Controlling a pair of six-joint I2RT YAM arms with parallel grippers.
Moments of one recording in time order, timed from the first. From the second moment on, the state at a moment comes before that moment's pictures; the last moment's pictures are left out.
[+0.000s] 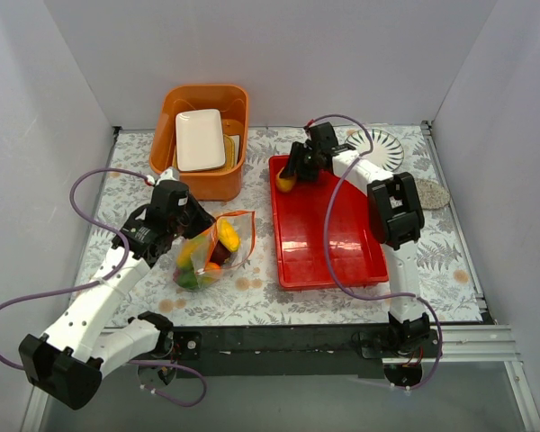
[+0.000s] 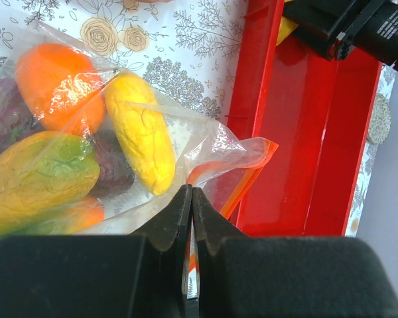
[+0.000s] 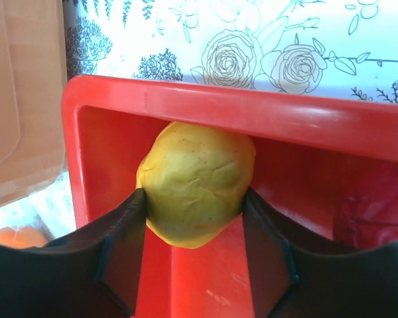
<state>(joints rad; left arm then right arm) -0.44 0.99 0.96 -0.65 -0.10 -0.87 0.41 2.26 1.79 -0.36 -0.30 0.52</state>
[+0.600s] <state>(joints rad) -0.44 0.97 0.95 -0.66 -0.11 -0.87 0.52 1.90 1.31 -0.31 -0.22 0.40</state>
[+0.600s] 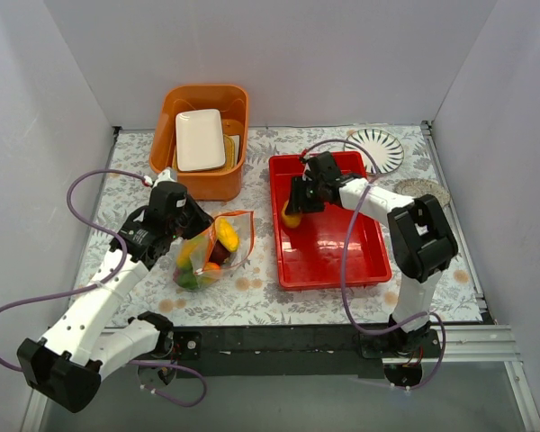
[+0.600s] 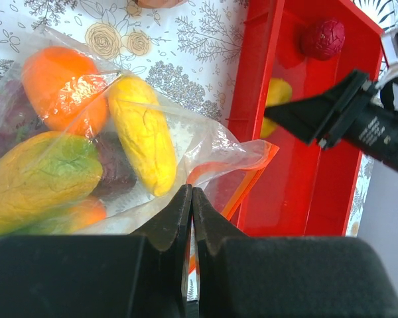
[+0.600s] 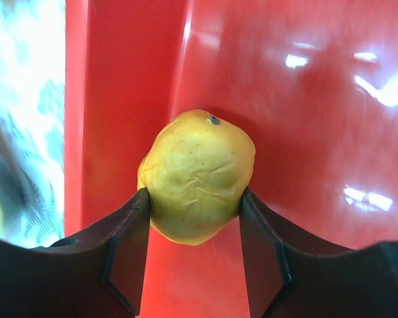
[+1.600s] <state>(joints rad) -0.44 0.99 0.95 -0.67 -0.12 -0.84 0.92 1.47 1.15 -0.25 -0.28 0.56</state>
